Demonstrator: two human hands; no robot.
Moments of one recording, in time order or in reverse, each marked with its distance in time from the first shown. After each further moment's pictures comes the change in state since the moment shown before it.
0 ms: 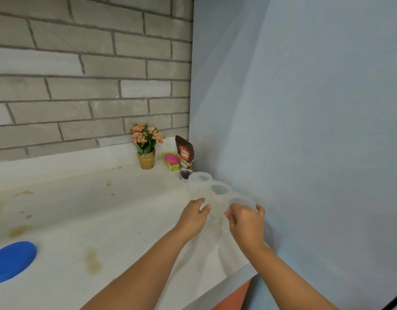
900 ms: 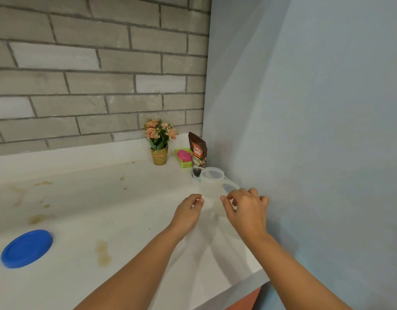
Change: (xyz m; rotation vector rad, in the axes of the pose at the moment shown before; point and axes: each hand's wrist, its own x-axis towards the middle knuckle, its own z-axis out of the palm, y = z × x) left_hand 0.010 -0.025 -0.018 -0.210 0.123 -0.084; right_hand 0.031 -0.020 0.009 -0.007 0.184 -0.080
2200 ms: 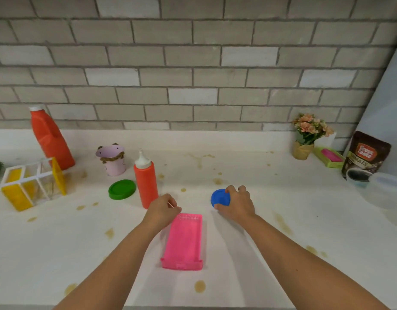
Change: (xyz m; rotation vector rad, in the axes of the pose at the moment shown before) left_hand -0.221 -0.177 -0.398 0.281 0.492 -0.317; right_hand -0.096 -0.403 0.053 0.441 -0.798 -0.122
